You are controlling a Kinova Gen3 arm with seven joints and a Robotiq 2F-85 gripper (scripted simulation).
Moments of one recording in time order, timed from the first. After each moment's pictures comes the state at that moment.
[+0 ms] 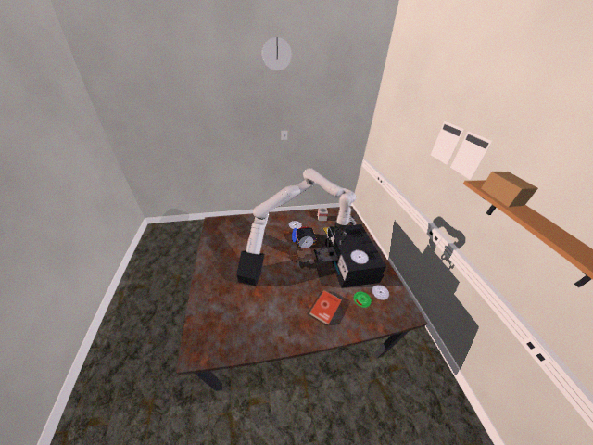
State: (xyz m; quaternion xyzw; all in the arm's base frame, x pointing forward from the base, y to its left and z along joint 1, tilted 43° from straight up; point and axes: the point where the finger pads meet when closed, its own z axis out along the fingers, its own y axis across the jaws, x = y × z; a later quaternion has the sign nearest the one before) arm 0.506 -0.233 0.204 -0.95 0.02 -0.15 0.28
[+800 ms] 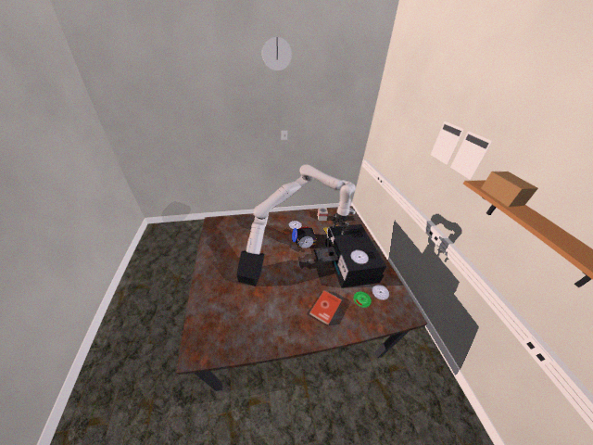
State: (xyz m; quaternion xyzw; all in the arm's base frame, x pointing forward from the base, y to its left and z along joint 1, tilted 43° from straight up) arm 0.514 -0.201 0.265 -0.94 -0.13 -0.18 0.25
